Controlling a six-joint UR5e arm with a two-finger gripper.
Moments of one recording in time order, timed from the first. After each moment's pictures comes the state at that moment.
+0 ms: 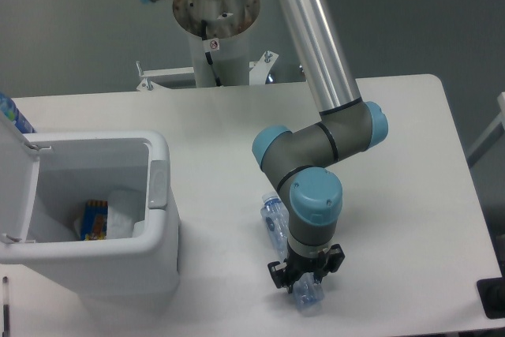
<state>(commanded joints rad) 2.43 -2.29 -1.42 -0.78 1.49 0.15</state>
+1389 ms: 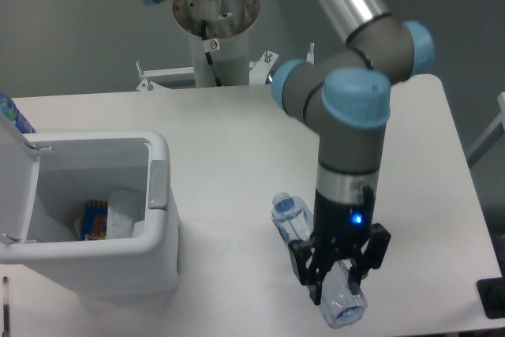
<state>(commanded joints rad) 2.47 -2.01 -1.20 -0.78 1.11 0.09</state>
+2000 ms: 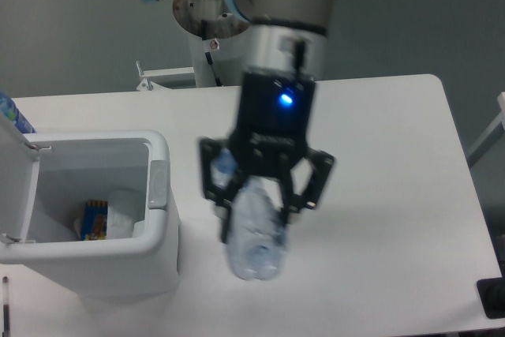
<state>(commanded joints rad) 2.27 -1.87 -1.20 -0.77 1.08 0.10</state>
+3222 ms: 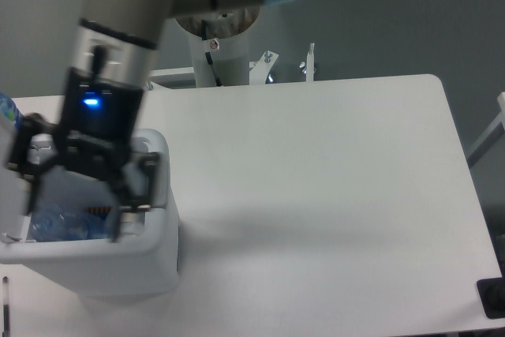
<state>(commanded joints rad) 2.32 -1.87 -1.27 -0.78 1.26 0.17</state>
